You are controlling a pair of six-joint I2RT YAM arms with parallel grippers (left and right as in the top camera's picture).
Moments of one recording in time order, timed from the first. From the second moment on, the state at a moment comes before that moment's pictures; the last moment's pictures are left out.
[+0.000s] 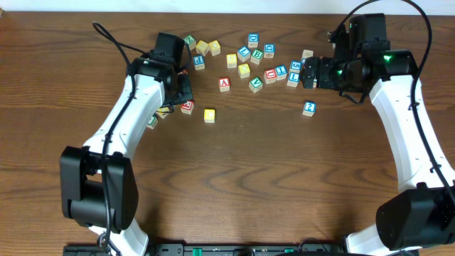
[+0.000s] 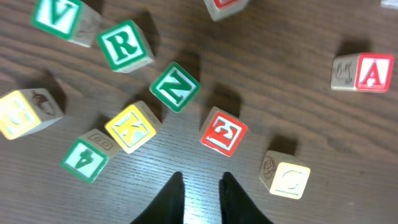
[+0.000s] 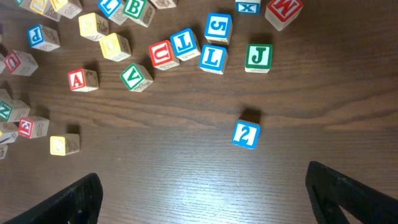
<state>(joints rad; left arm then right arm) -0.22 1.84 1.45 -0.87 -0.06 -0.44 0.09 1.71 1.60 -0.98 -0.19 0.18</state>
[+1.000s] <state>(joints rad) -0.23 2.04 1.41 -0.82 0.01 -0.43 0.09 1.71 1.60 -0.98 -0.19 0.18</state>
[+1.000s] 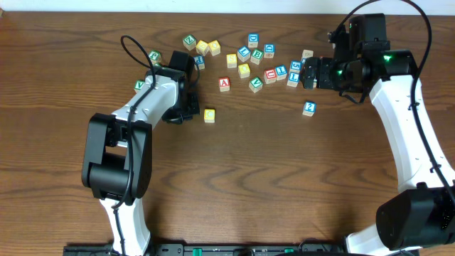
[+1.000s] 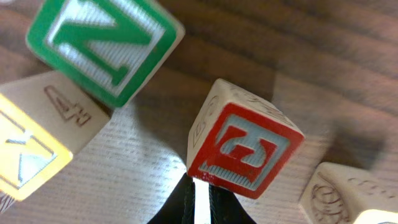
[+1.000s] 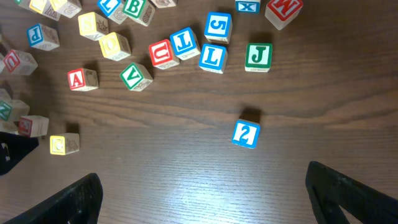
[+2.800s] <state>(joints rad) -0.12 1.65 1.45 -0.82 0.02 -0.40 0.09 1.71 1.60 -0.98 -0.19 0.18</state>
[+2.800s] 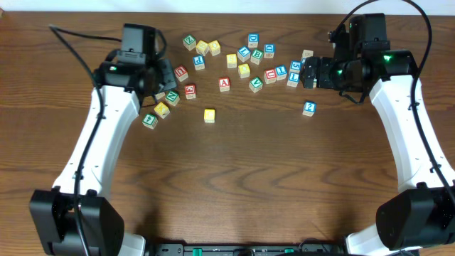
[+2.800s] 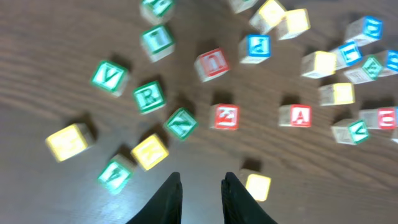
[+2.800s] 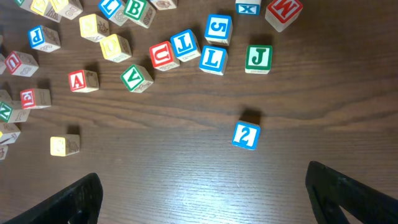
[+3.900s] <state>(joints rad) -0.04 1.64 1.67 -1.09 0.00 -0.35 0.09 1.71 1.60 -0.95 -0.22 0.18</state>
